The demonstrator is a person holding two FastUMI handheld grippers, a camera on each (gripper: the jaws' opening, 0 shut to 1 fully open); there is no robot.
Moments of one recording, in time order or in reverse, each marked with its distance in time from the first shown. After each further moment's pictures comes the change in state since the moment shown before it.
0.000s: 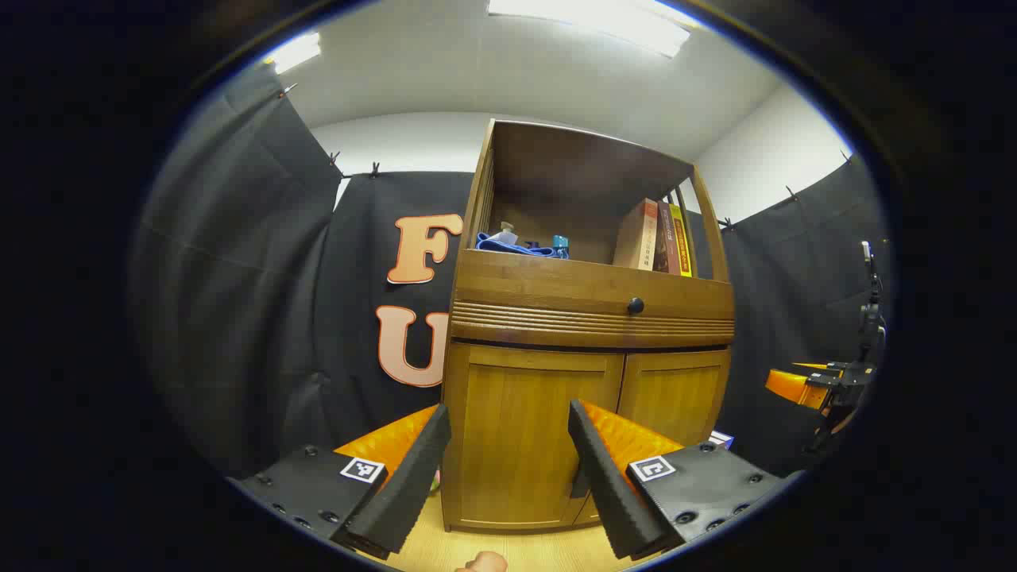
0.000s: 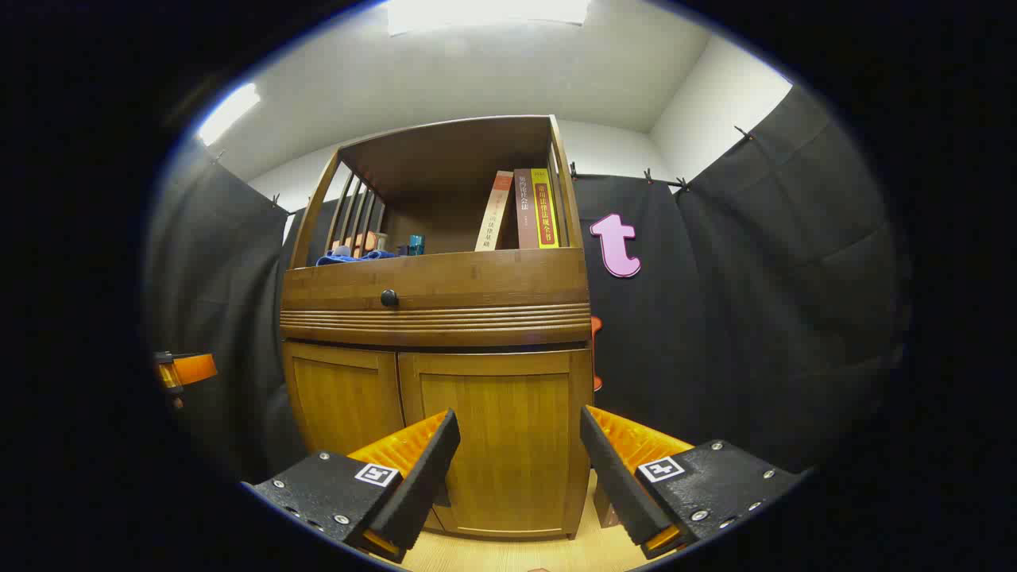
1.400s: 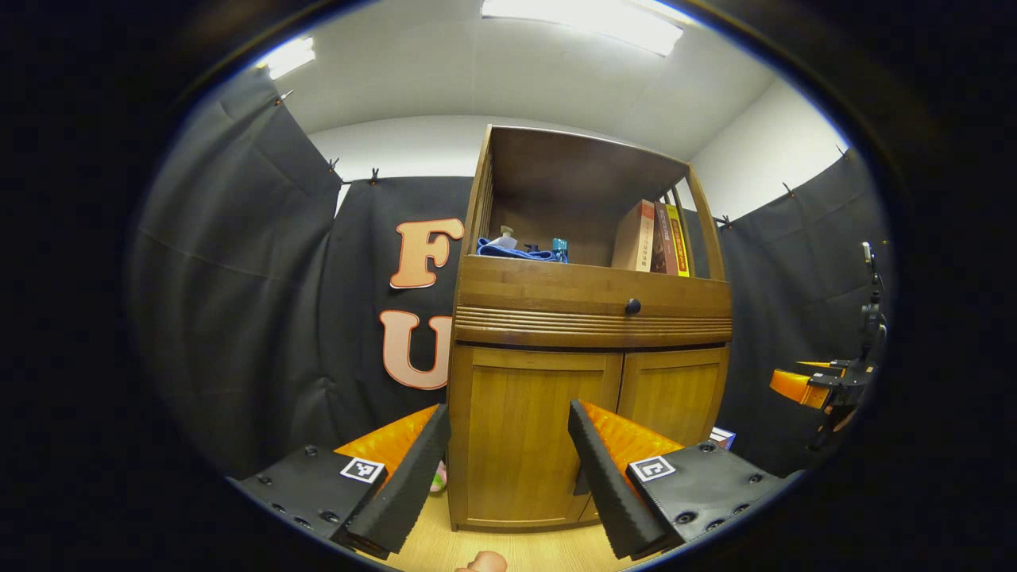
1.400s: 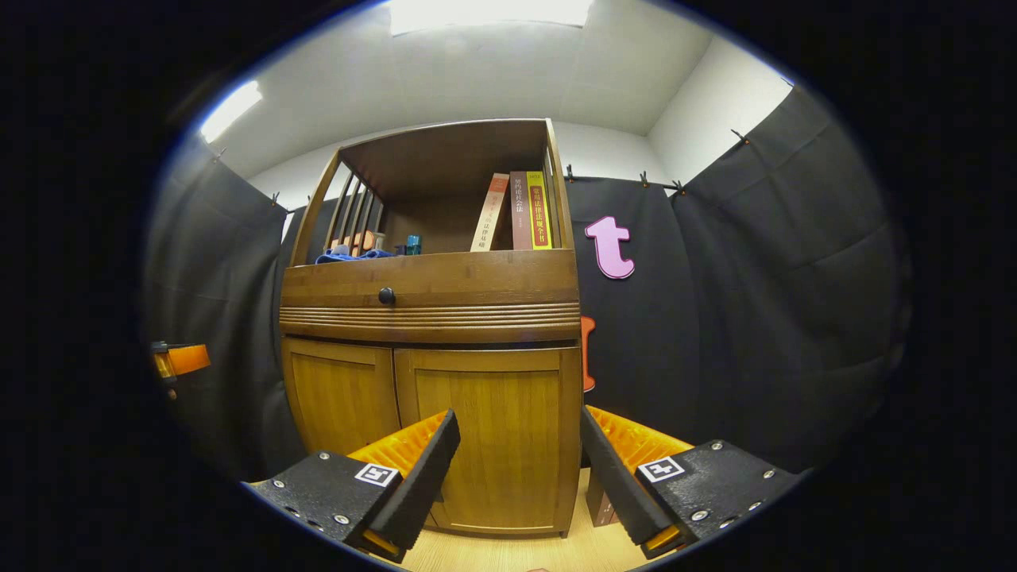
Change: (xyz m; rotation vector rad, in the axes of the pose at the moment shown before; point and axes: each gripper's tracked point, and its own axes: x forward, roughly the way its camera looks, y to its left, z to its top) left arm -0.013 0.000 0.003 0.019 0.000 0.009; right arm -0.013 -0.011 -0.013 -0.010 -0.005 -0.017
